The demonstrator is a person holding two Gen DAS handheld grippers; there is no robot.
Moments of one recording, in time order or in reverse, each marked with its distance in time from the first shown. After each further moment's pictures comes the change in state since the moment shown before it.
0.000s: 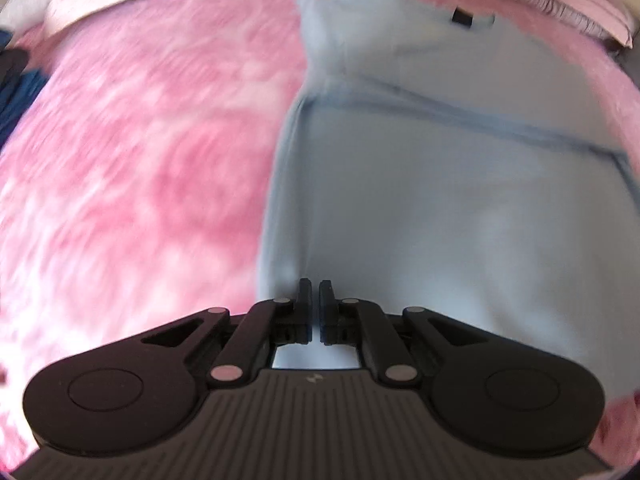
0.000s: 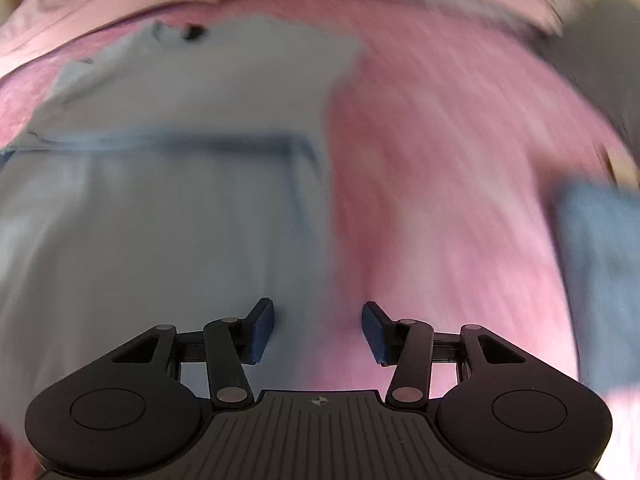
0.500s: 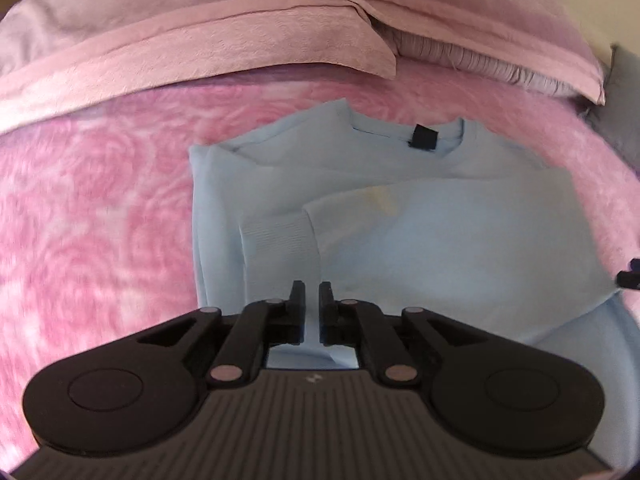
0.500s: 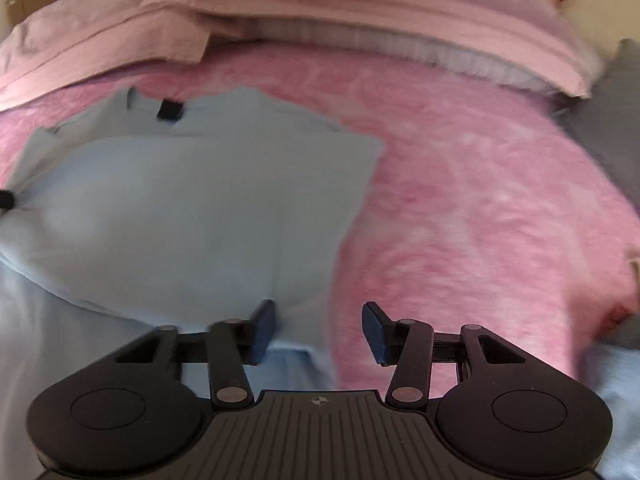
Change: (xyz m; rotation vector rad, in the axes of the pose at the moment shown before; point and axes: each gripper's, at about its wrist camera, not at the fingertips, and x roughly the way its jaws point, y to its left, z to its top) left arm 0.065 -0.047 0.160 0.076 -0.215 -0.159; right arm 0.048 0.019 0.131 -0.099 -0.221 0.010
